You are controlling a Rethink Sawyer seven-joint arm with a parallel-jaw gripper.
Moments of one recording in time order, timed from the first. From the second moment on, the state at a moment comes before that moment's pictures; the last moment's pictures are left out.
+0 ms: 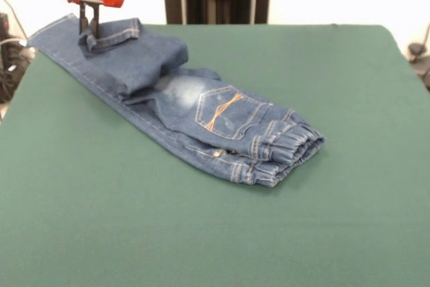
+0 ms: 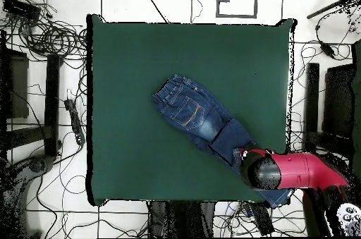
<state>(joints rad) -0.71 -0.74 0.22 1.83 -0.81 0.52 1.77</state>
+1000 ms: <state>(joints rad) -0.77 -0.74 0.28 1.83 -0.82 0.57 1.77</state>
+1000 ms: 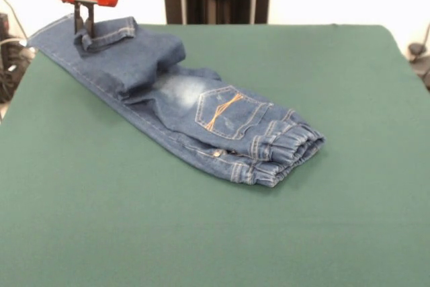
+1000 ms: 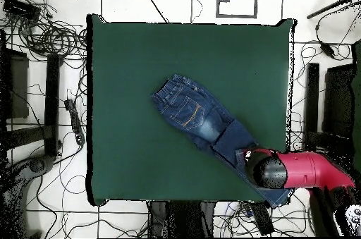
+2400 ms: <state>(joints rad) -0.86 -0.74 0.33 1.86 -0.88 0.58 1.77</state>
